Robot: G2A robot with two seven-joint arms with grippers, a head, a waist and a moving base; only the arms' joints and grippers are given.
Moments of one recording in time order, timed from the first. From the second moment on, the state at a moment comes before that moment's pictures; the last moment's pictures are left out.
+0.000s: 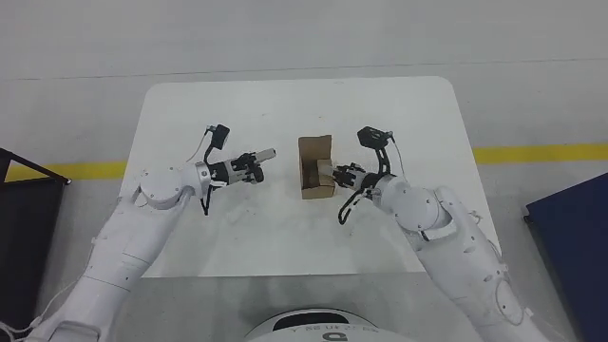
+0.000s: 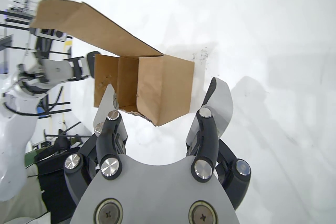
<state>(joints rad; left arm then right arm) 1.24 -1.03 -1.14 -1.41 -0.17 -0.10 -0.87 -1.46 -1.18 1.18 -1.81 -0.41 0.20 0.69</state>
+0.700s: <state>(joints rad) 1.13 -1.07 -0.97 -1.43 0.02 -0.03 -0.85 -1.37 -1.19 1.19 -1.46 -0.05 -0.23 0.77</state>
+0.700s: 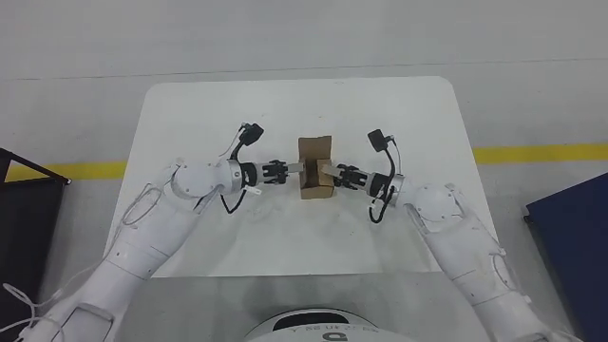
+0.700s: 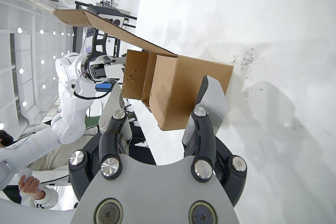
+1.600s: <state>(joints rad) 1.10 -1.07 -0.91 -1.60 0.37 0.16 -0.91 -1.32 -1.19 1.12 -1.43 -0.02 -0.29 0.80</state>
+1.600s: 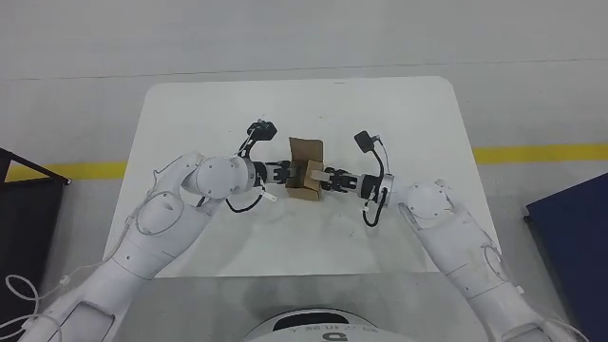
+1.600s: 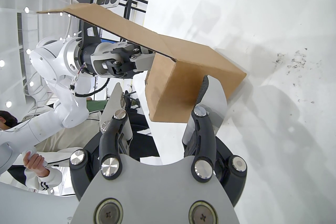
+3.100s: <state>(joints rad) 0.88 -1.14 -0.88 -1.23 0.08 0.15 -0.88 -1.41 -1.16 1.02 -1.67 -0.92 -0.11 0.62</state>
